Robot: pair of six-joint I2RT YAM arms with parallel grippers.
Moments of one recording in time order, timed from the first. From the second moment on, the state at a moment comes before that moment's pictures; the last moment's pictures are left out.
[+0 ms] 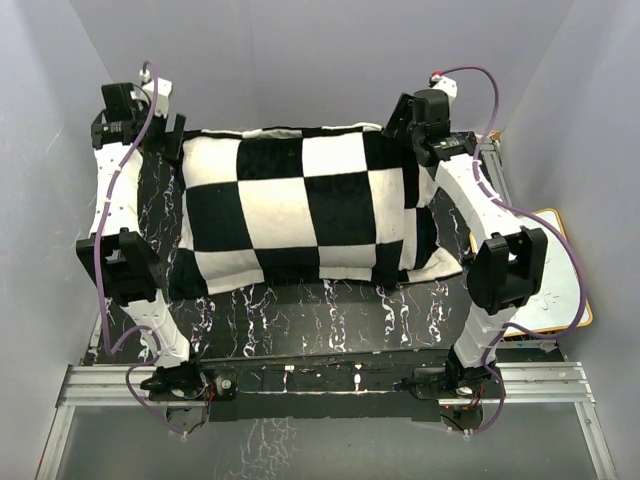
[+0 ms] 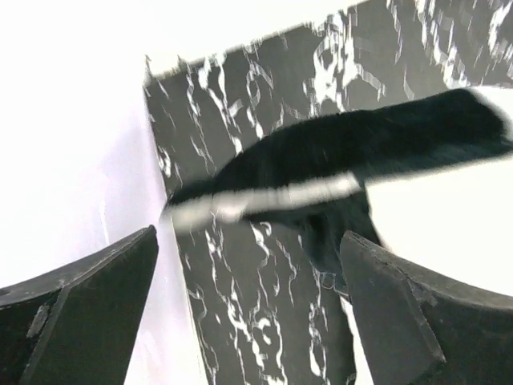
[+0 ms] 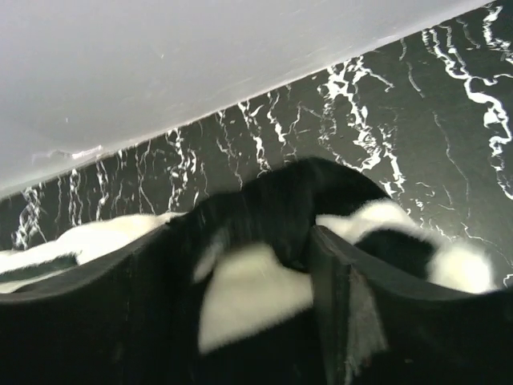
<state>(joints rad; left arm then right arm) 0.17 1.87 1.95 -0.76 0.12 0.46 0.24 1.80 1.74 -0.35 0.21 0.48</state>
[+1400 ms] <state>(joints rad) -0.09 1.51 1.24 -0.60 0.24 0.56 0.16 1.73 1.62 -0.26 -0.29 0.50</state>
